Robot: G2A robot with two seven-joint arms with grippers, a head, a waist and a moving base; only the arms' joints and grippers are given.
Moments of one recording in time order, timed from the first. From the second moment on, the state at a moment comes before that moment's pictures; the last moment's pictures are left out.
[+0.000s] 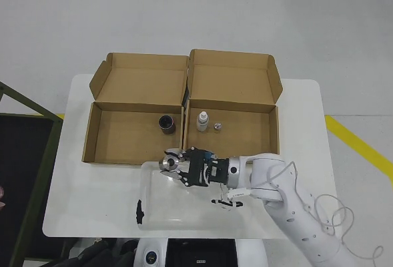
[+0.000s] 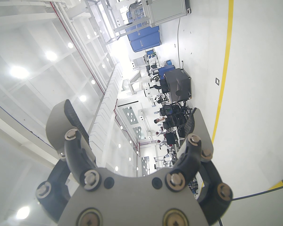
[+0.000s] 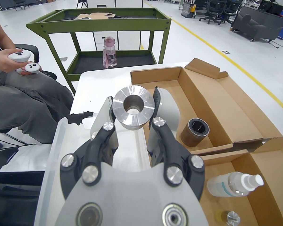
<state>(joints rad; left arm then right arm) -0.36 -0.19 -0.39 -1.44 1.98 -0.36 0.13 -1.10 -1.26 0.96 -1.85 -1.14 -0.76 0.28</state>
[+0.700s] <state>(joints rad) -0.36 -0.19 -0.39 -1.44 1.98 -0.36 0.13 -0.83 -1.33 0.77 -1.60 -1.19 -0.63 0.37</state>
